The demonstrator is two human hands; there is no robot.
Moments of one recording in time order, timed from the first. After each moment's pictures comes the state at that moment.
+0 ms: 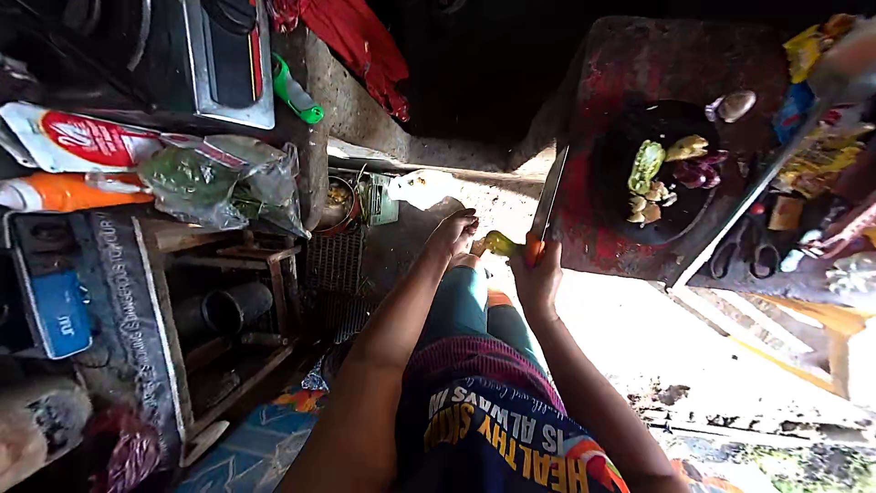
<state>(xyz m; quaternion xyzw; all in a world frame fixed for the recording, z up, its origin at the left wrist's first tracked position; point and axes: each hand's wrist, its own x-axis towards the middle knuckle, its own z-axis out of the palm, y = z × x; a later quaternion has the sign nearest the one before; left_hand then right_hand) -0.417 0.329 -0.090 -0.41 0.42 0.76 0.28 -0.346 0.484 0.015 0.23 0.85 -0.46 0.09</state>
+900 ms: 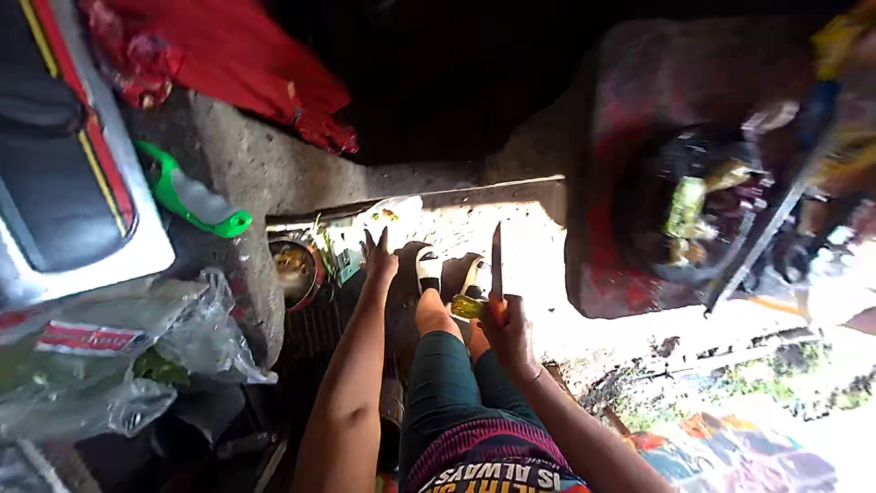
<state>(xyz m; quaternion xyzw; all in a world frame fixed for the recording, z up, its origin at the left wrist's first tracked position) -0.484 0.186 -0.217 -0.15 0.88 0.24 0.39 -0.357 0.411 -0.041 0.27 0.83 -0.46 0.14</state>
